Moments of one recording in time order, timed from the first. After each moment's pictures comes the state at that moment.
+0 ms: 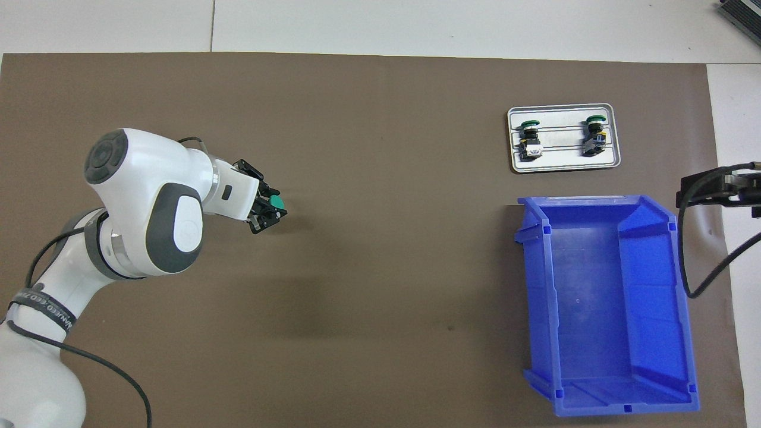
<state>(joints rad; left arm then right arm) -0.31 0.21 0.03 -2.02 -0.57 2.26 1.28 0.03 -0.05 -0.04 -1.58 -0.06 1.52 0.15</state>
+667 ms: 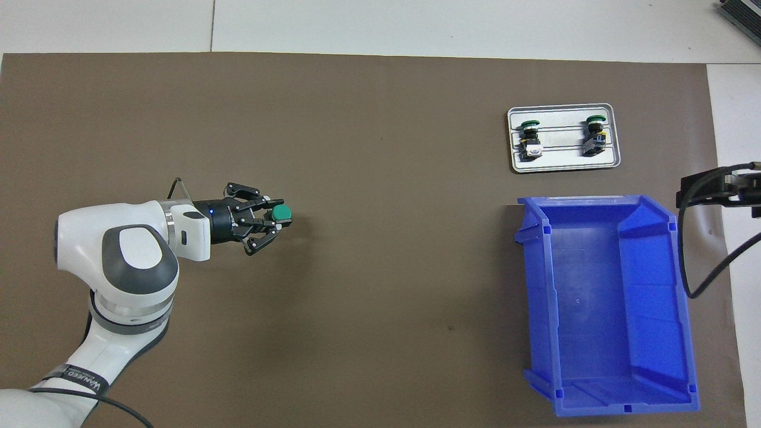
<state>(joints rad) -0.27 0.11 0.02 -2.26 -1.32 2.37 1.86 0.03 -0.05 -0.04 -1.58 -0.06 1.52 0.15</state>
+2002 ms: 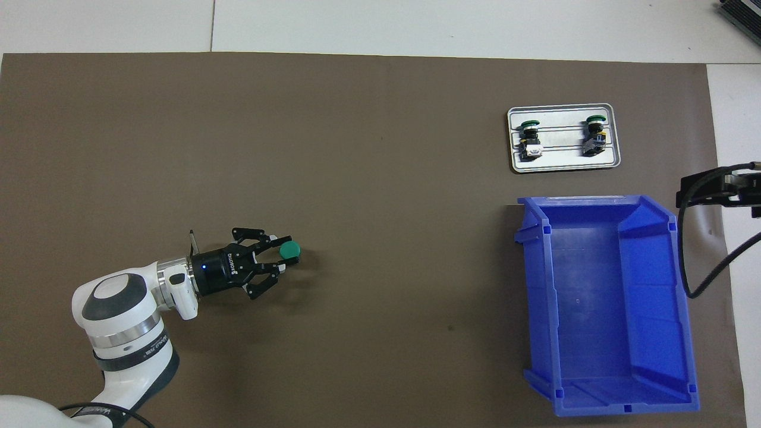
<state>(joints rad) -0.13 0.12 0.02 -2.50 -1.76 1.96 2.41 0.03 -0.05 -0.04 -1.58 -0.06 1.52 0.15</state>
